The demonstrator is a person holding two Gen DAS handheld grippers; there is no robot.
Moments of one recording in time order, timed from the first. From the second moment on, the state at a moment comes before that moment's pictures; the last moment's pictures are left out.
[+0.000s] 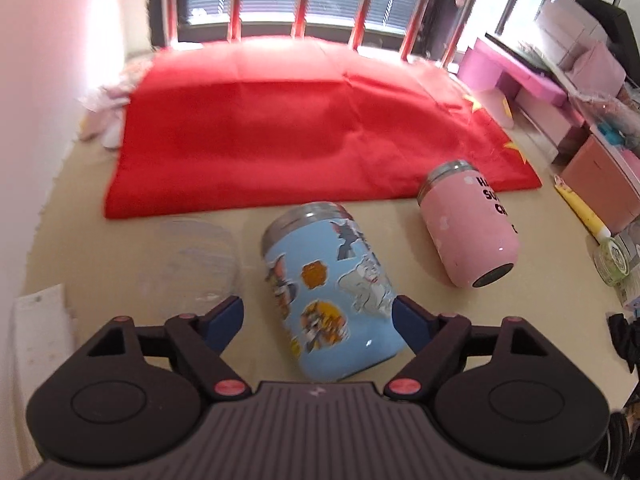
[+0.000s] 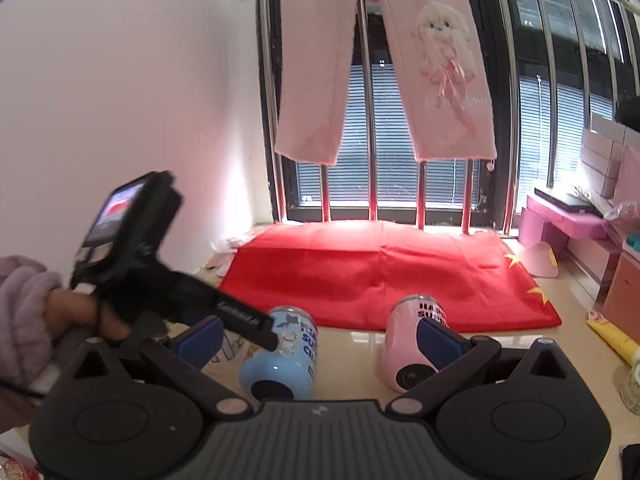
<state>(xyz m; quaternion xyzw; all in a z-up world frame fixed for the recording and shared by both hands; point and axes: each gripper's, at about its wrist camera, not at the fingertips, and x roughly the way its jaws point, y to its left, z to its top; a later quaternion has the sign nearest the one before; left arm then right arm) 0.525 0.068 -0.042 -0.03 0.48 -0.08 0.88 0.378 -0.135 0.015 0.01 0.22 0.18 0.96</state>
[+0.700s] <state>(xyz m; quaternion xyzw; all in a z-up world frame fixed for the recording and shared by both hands) 0.587 0.083 -0.089 -0.14 0.53 -0.10 0.83 0.393 -0.118 0.002 0.00 0.24 0.17 0.95</state>
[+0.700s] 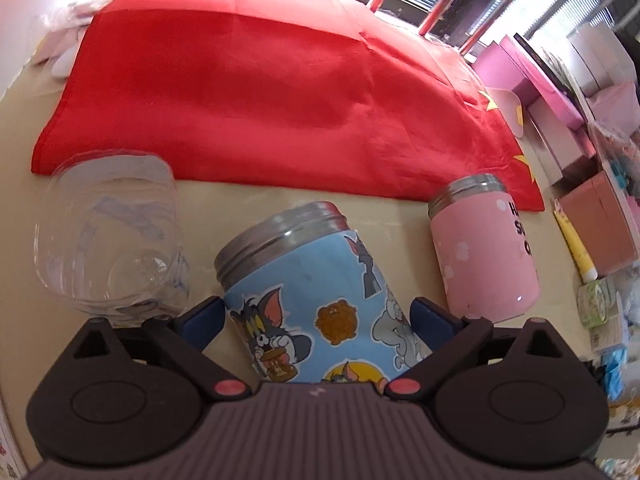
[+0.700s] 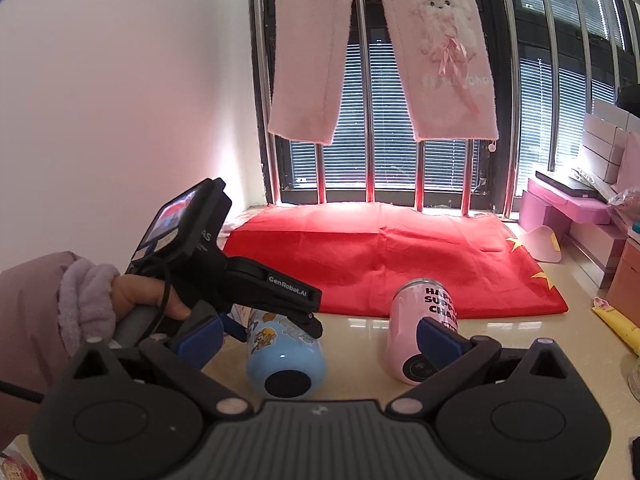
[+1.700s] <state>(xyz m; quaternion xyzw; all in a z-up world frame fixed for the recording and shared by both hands) 0.455 0.171 -0.046 -0.06 0.45 0.00 0.89 0.366 -0.111 0.011 0.01 0.23 0.19 0.95</state>
